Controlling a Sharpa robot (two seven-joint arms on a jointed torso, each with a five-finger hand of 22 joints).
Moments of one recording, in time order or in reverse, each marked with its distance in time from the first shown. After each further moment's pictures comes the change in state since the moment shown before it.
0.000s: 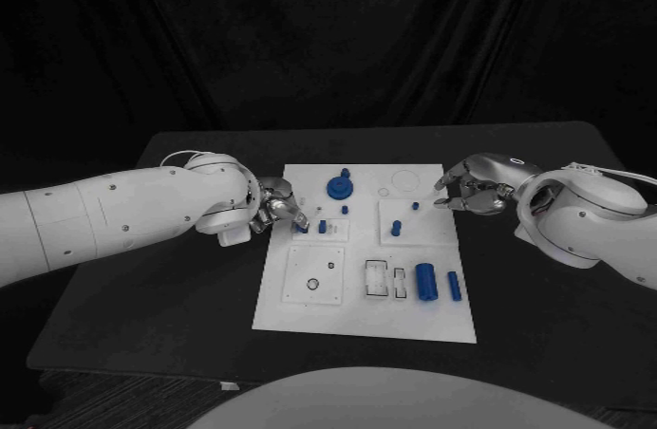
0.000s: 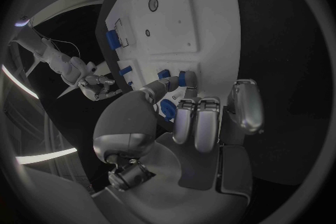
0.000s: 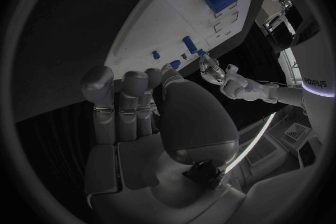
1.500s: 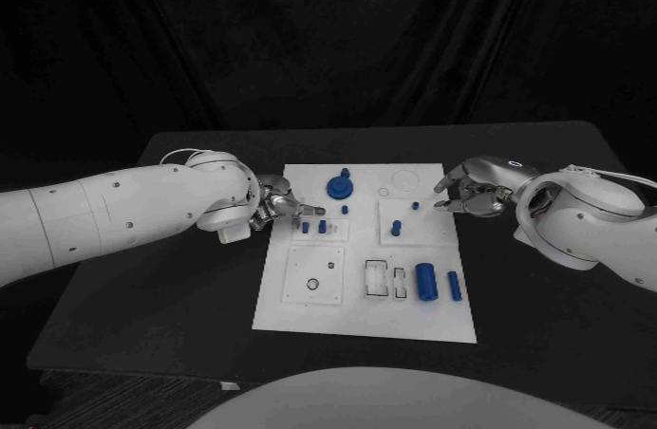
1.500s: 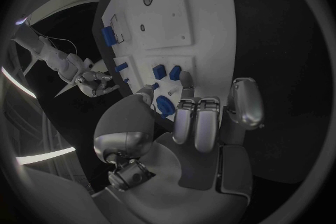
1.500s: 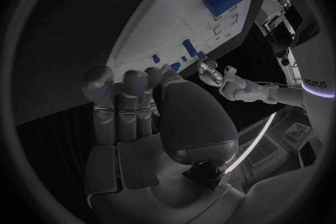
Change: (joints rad) left arm 0.000 0.012 -0.001 -0.031 0.001 -0.014 -0.003; left_hand -0.143 -0.012 -0.553 0.334 -0.425 -0.038 0.009 0.023 0.013 0.003 0.003 0.000 0.000 0.000 0.007 0.000 0.000 0.000 -0.004 0.011 -0.039 0.000; right arm -0.007 0.002 0.000 -0.004 0.000 0.009 0.000; right_hand 0.008 0.008 0.000 -0.006 0.012 0.000 0.000 0.000 -0.004 0.000 0.000 -0.014 -0.011 0.000 0.000 -0.010 -0.007 0.000 0.000 0.000 -0.012 0.000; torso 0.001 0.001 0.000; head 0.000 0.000
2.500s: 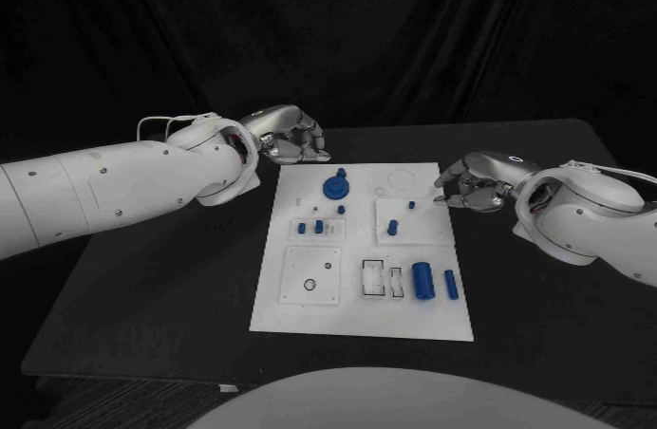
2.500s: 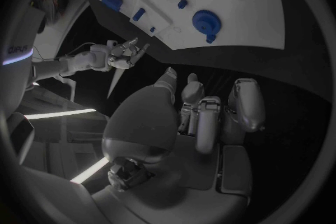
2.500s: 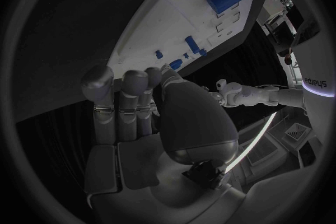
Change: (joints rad) left arm 0.088 0.010 -0.001 -0.027 -0.254 -0.420 0.487; left_hand 0.564 0.064 -0.028 -0.081 0.029 -0.126 0.051 -0.198 -0.237 -0.599 0.058 -0.649 -0.265 -0.019 0.051 -0.048 0.000 0.000 0.017 0.034 0.056 0.000; right arm 0.007 -0.011 0.000 0.000 0.000 -0.019 0.002; right_hand 0.000 0.000 0.000 0.000 0.005 0.007 0.000 0.000 -0.003 0.000 0.000 0.000 0.002 0.000 0.000 0.000 0.005 0.000 0.000 0.000 0.000 0.001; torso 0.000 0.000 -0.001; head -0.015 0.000
